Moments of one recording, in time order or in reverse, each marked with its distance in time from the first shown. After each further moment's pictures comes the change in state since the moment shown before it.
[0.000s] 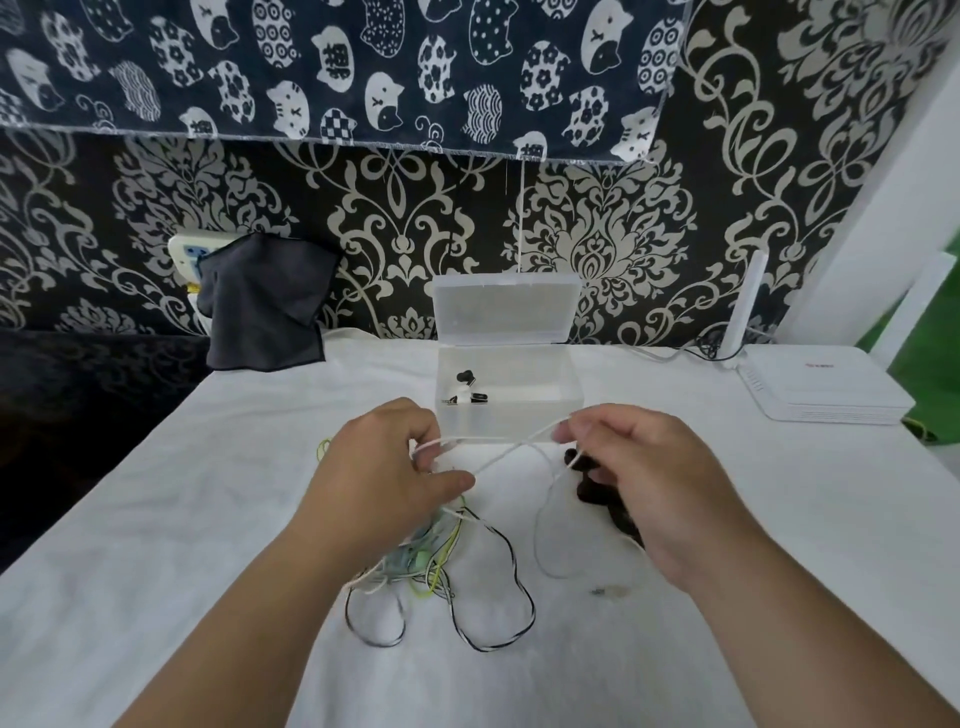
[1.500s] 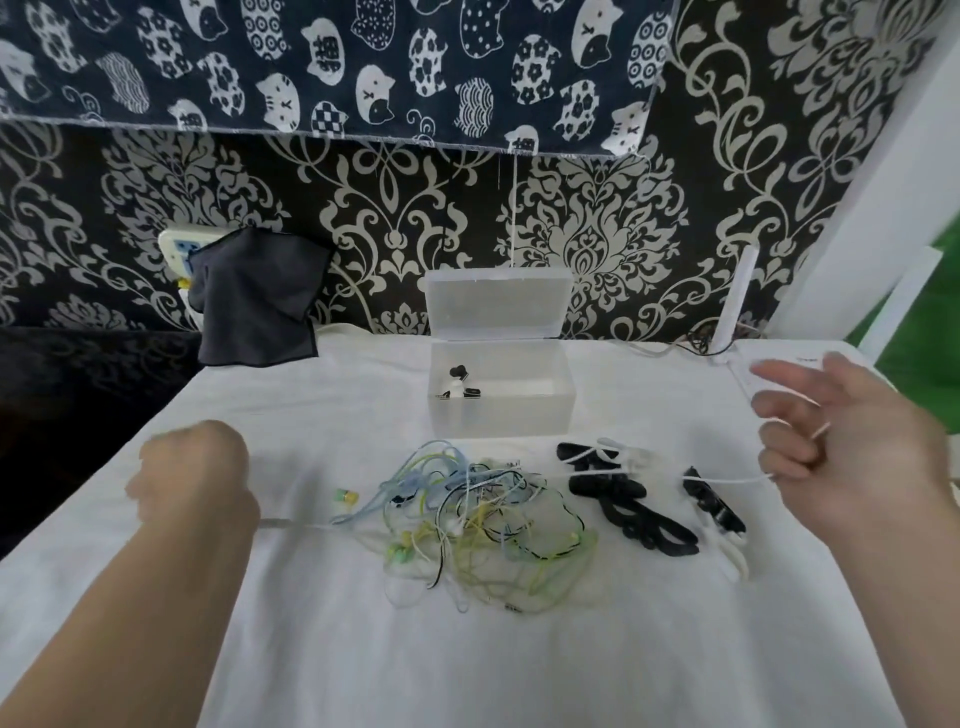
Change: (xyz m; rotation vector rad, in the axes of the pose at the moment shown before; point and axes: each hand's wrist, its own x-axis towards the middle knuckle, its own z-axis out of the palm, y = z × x) left_hand 0.041 -0.162 -0.025 -0.207 0.639 -1.023; right_hand 0.020 -0.001 -0.102 0.698 0.376 0.216
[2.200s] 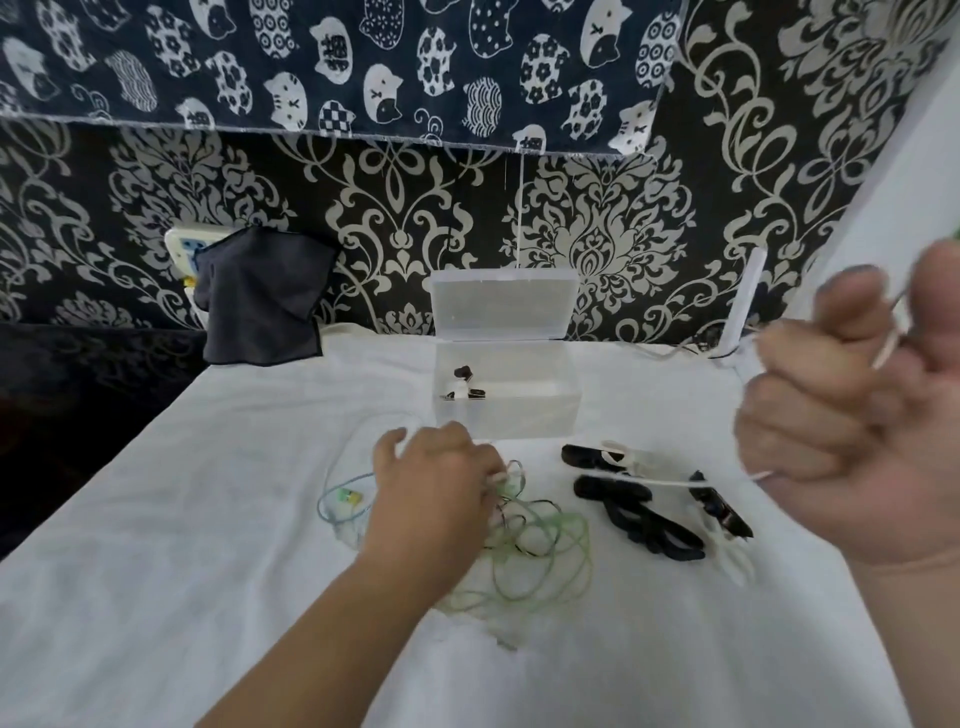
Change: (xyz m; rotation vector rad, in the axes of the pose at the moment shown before) left_hand -0.197 0.020 0.002 0.552 -0.485 1.256; right_hand -0.038 -0.012 0.036 0.400 -1.196 0.393
